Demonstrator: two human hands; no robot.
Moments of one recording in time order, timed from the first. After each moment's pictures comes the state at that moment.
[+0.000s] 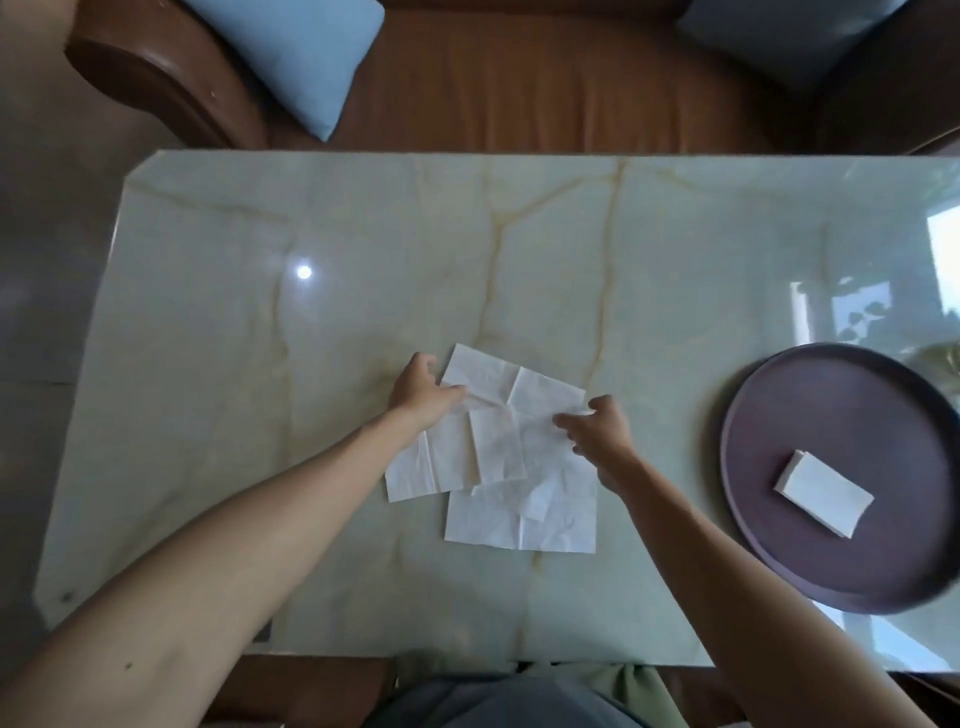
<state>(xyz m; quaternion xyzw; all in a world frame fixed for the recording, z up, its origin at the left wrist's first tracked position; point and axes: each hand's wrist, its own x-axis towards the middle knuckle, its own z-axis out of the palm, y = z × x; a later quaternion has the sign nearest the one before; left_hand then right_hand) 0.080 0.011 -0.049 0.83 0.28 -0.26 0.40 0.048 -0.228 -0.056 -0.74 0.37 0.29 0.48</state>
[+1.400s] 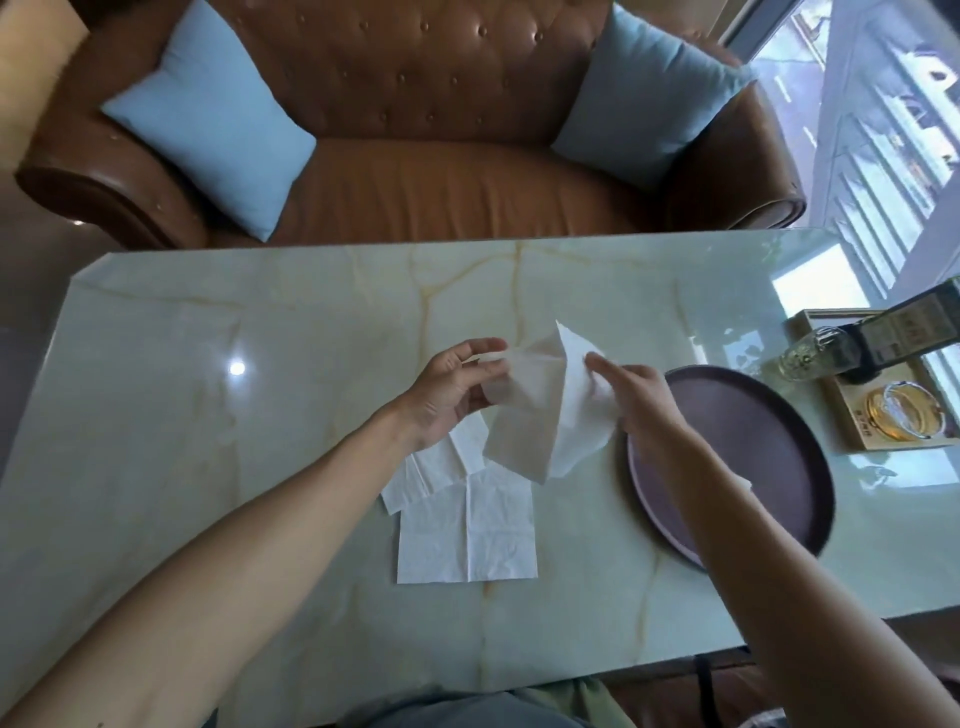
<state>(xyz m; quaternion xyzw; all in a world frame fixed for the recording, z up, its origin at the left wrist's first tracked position) 0.097 -0.075 0.081 0.50 0.09 -0.34 0.79 0.060 -0.304 0.110 -0.74 0.35 0.10 0.57</state>
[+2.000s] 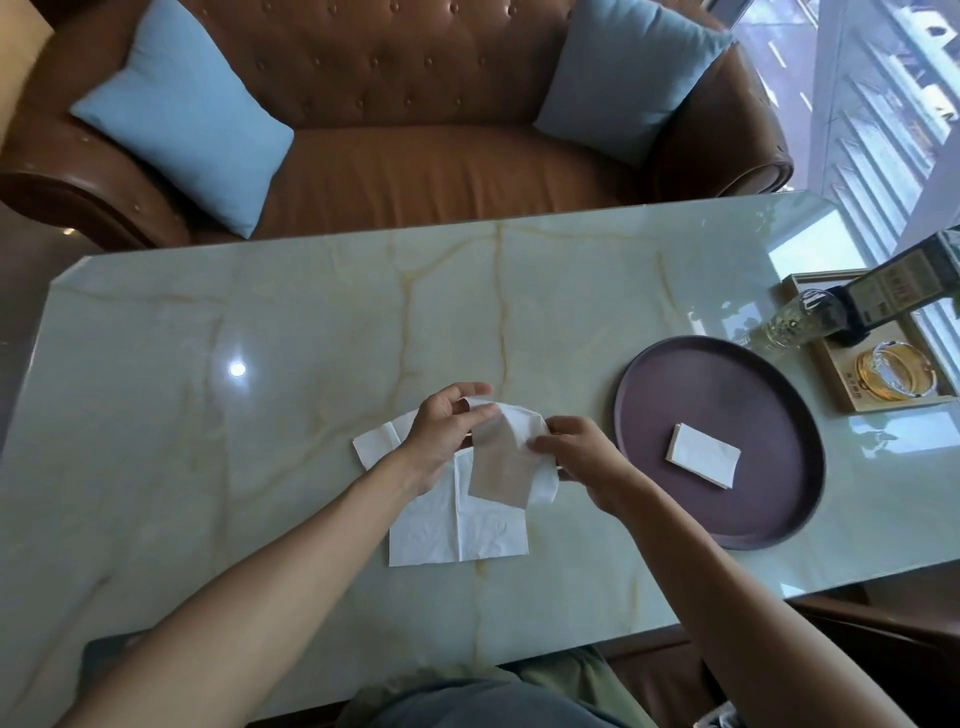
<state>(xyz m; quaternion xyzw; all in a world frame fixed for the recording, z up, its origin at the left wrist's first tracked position) 0.033 -0.096 0.044 0.62 0.14 -0.32 0.70 -0.012 -0.286 0.072 -0.72 0.27 0.28 0.57</state>
